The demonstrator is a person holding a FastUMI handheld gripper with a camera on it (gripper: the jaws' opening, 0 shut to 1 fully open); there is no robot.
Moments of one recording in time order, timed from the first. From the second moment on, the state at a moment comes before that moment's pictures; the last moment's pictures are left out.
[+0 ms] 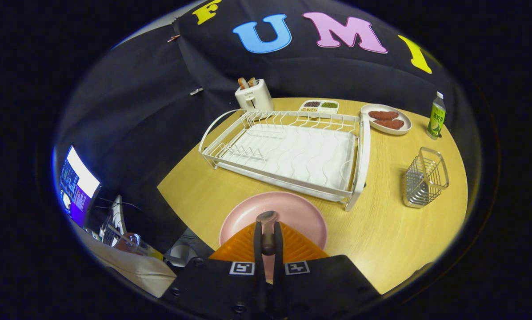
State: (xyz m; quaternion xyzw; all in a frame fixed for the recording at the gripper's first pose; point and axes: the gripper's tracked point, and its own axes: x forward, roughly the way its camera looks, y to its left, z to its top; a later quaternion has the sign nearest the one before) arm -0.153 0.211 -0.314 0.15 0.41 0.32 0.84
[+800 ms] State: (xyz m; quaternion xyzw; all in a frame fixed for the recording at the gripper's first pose) arm -0.174 0.182 -0.384 0.08 0.47 0.29 0.83
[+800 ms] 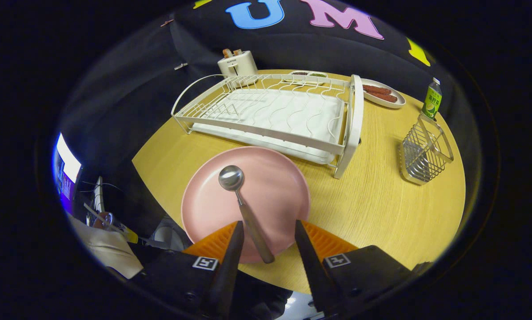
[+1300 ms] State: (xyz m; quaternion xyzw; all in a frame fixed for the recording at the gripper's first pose) arm -0.116 0.155 -0.296 0.08 0.39 0.22 0.89
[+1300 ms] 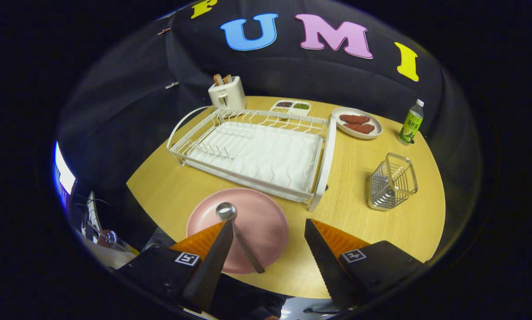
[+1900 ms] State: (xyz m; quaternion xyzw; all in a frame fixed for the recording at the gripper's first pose) arm -0.016 0.078 -0.105 0.06 0.17 0.11 0.98
